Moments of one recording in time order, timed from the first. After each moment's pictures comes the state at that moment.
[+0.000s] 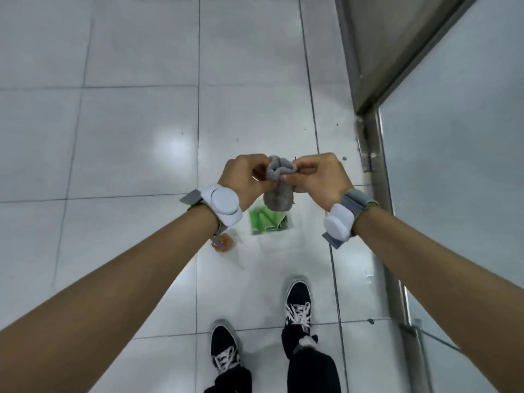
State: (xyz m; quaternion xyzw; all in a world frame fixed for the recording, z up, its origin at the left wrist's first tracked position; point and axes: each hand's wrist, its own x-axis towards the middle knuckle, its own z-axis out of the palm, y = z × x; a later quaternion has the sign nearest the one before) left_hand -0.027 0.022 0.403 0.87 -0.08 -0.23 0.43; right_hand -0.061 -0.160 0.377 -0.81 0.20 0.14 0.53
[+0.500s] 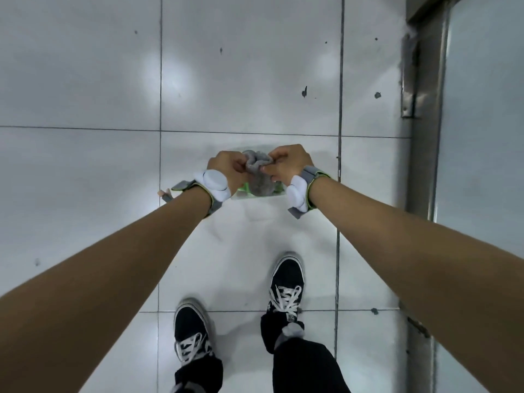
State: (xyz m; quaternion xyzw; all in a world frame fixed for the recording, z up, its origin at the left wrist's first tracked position) left_hand -0.030 0.002 0.098 0.85 0.06 -0.38 0.35; right_hand -0.040 -0.171 0.079 -0.78 0.26 0.32 0.47
